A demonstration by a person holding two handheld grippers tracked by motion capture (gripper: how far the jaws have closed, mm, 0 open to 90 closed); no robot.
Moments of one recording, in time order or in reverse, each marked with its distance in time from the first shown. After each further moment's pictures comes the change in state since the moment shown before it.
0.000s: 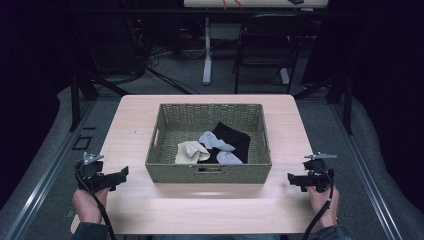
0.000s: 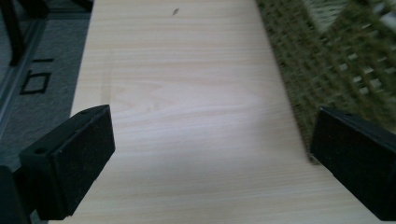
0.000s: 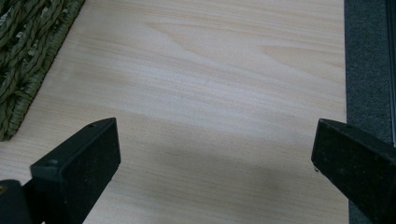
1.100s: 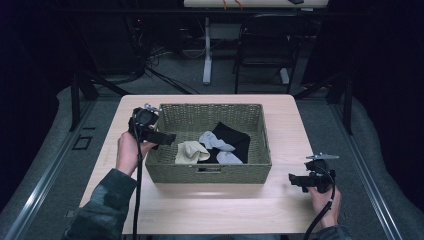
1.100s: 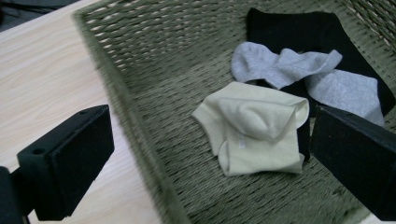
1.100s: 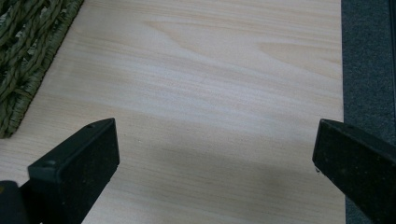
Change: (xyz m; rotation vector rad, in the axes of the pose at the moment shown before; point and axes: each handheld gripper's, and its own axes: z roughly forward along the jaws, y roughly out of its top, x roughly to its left) left arm -0.119 0.140 0.046 0.168 -0.224 0.352; right arm -0.003 -0.002 -0.002 0.000 0.009 0.010
